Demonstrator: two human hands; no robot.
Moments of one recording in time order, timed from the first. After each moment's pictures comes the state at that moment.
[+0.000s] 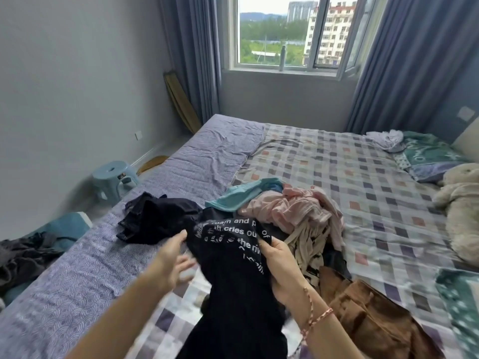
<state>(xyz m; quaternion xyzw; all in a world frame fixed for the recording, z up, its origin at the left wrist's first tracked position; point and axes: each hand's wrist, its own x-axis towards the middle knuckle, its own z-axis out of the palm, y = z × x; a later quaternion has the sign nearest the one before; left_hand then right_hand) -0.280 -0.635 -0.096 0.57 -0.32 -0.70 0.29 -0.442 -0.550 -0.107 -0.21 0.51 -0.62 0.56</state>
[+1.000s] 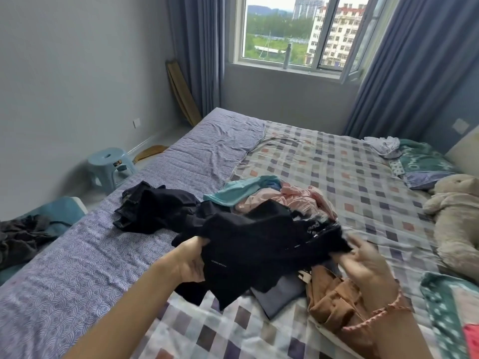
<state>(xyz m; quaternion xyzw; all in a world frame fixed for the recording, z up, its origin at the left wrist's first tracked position) -0.294 -0.644 -0.123 0.48 -0.28 -0.82 0.15 -0.569 -0.509 -0.110 -0.01 0.41 -0.72 0.56</state>
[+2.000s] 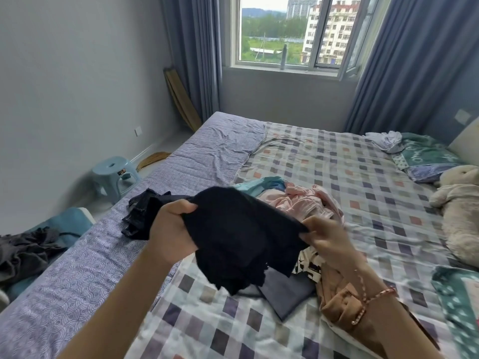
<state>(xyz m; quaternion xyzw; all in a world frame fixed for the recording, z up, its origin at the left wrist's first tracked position) -0.255 -0.654 -0.046 0.06 -0.36 -0.89 0.27 -0.517 -0.538 -0.089 -0.50 0.71 -0.42 0.26</state>
